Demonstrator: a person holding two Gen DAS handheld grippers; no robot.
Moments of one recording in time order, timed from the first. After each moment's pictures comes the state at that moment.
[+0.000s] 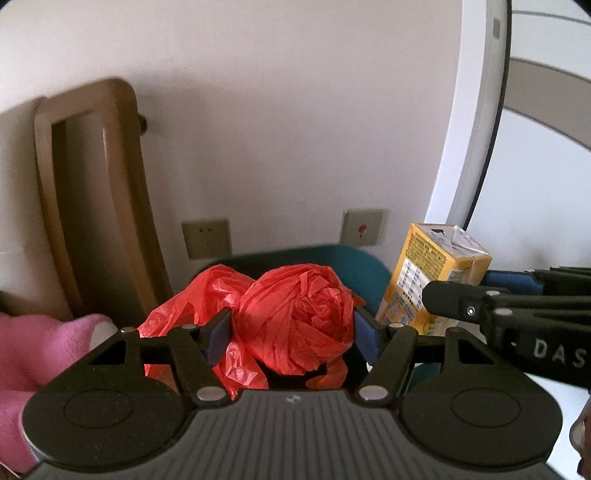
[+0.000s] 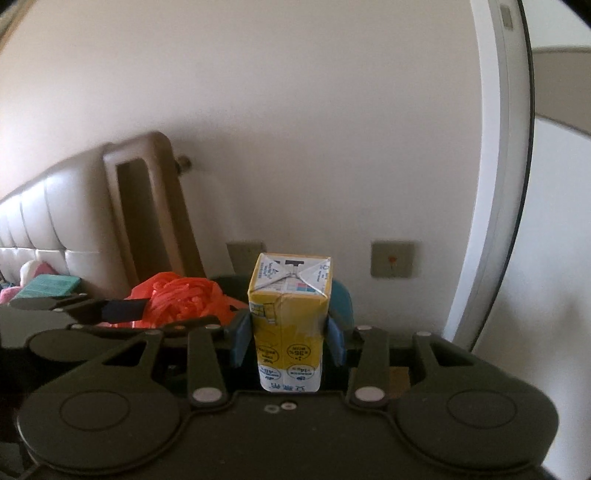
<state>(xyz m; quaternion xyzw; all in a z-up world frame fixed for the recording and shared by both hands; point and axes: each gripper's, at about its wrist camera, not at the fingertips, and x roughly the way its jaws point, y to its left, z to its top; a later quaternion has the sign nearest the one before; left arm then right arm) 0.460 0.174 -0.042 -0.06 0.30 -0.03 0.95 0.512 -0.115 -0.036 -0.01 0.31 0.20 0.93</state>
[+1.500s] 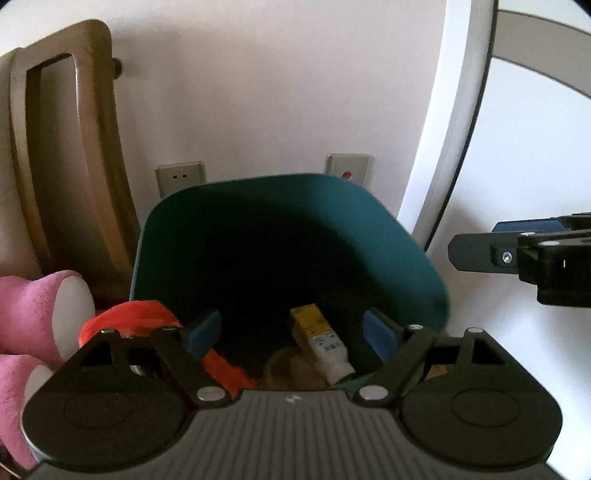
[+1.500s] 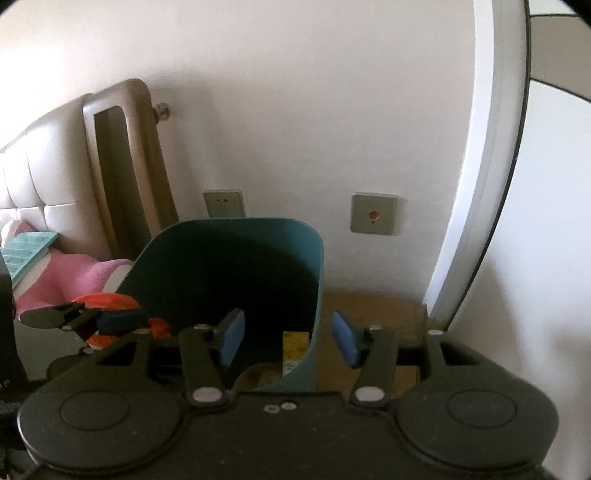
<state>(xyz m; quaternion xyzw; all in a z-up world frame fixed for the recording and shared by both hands) 0.449 0.155 -0.087 -0.07 0.33 -0.05 0.94 0.512 -0.131 -0.053 -0.05 0.35 0.18 0.92</state>
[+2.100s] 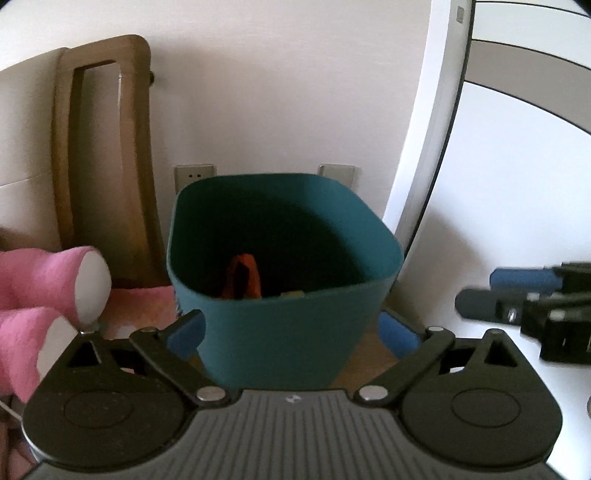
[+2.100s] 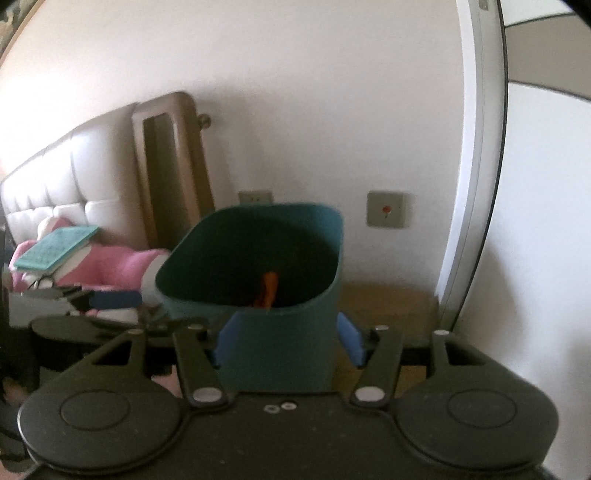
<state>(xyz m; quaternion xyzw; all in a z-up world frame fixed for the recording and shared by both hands) 0.362 0.156 -0.085 -0.09 0.30 -0.05 0.95 0.425 -0.157 -0.063 -0.03 0.32 0.23 0.92</state>
